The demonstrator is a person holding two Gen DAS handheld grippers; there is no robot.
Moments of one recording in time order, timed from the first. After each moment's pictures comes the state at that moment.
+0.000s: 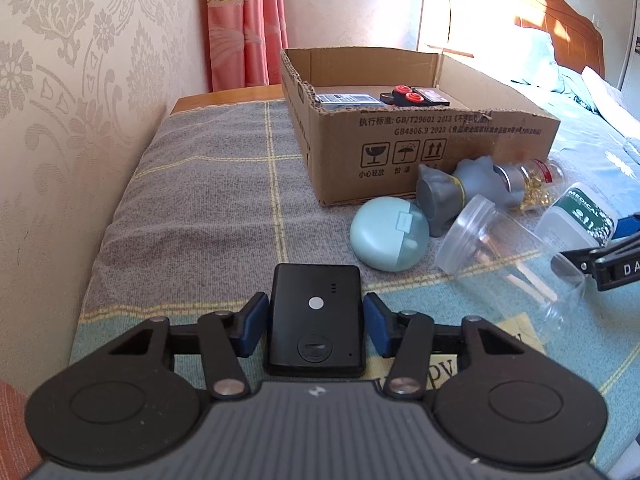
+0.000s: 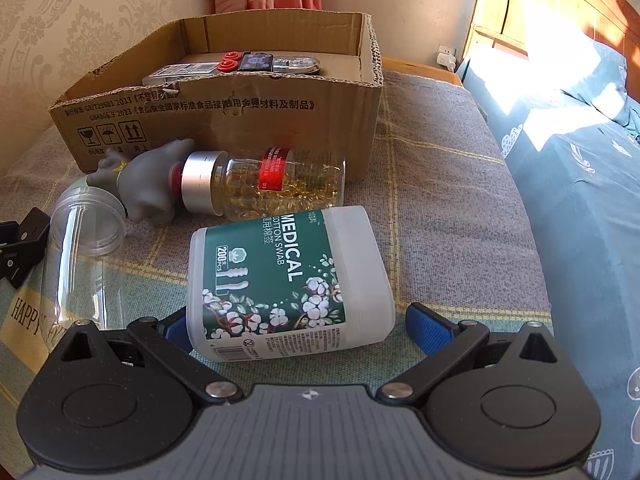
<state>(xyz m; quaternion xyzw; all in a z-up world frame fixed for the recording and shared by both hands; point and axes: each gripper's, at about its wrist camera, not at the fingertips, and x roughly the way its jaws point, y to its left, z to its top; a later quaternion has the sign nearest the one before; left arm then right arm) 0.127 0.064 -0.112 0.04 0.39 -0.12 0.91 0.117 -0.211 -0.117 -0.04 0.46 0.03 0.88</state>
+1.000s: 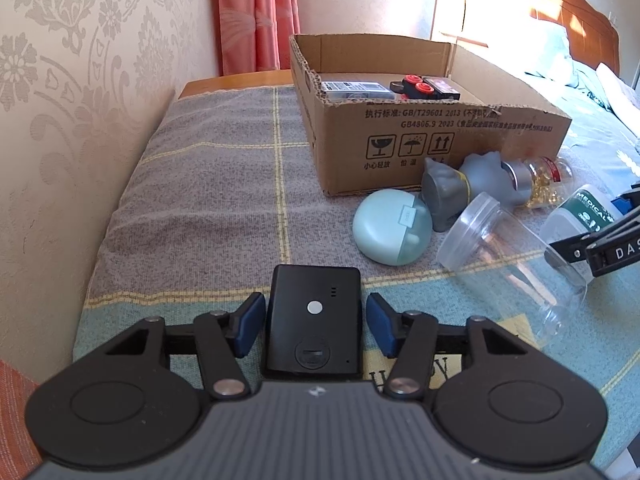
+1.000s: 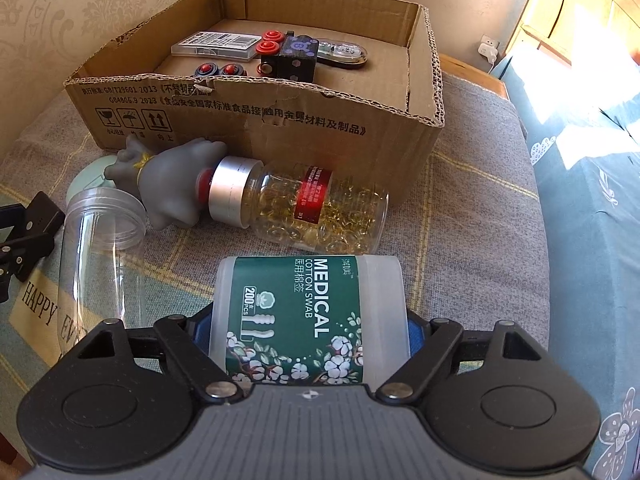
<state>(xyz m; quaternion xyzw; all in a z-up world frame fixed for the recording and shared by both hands) 0.133 0.061 -0.111 0.04 0.42 -0.10 0.90 0.155 -0.187 -0.104 -0.09 0.52 0.08 0.84</state>
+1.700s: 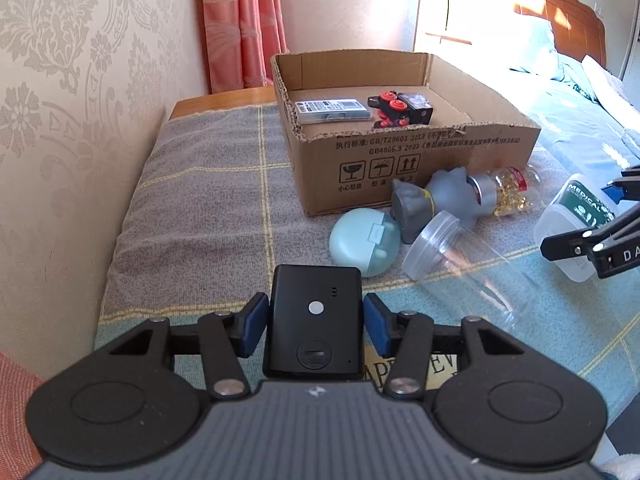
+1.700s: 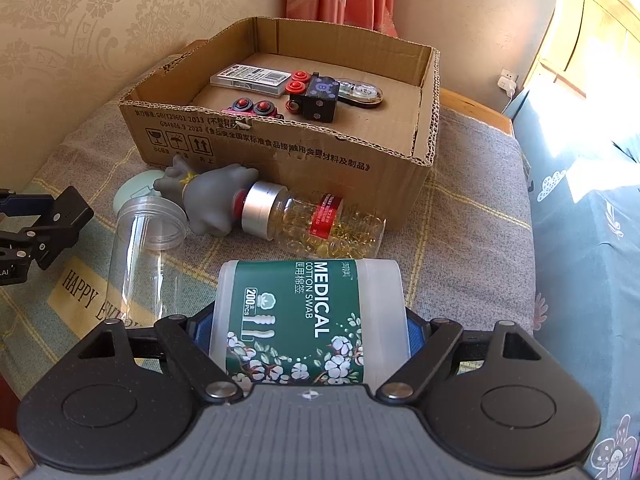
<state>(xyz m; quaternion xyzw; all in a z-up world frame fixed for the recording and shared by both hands) 0.120 0.056 -0.078 0.05 0.42 -0.12 0.90 0.132 -0.195 -0.069 -0.10 0.48 0.13 0.86</state>
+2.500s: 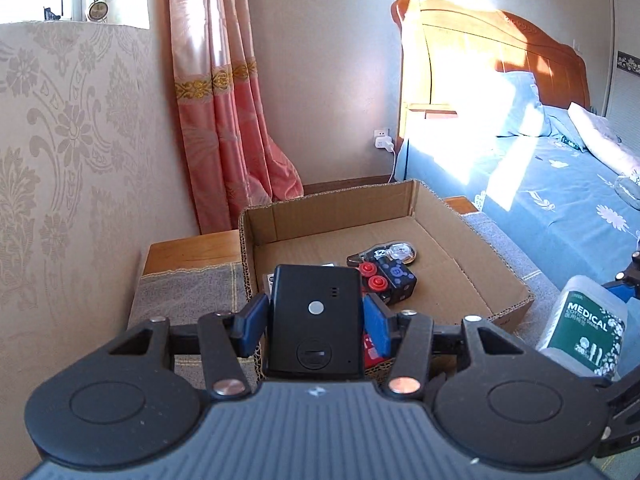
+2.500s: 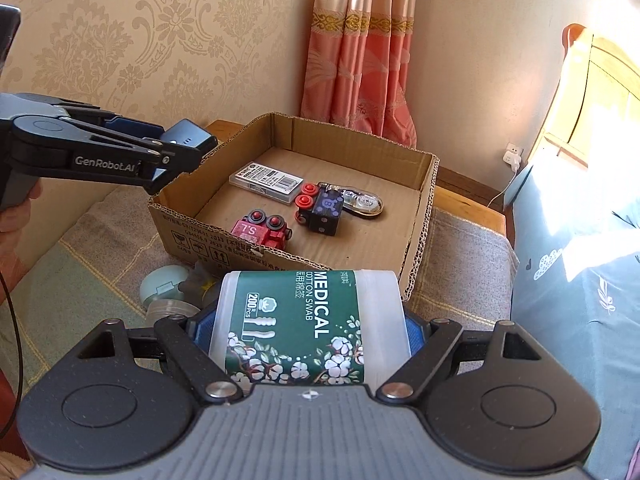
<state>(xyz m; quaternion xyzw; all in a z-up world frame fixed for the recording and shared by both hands) 0.215 0.003 -0.002 0.06 0.32 -0.13 0.94 0.146 -0.192 -0.008 -0.11 0.39 0.16 0.90</state>
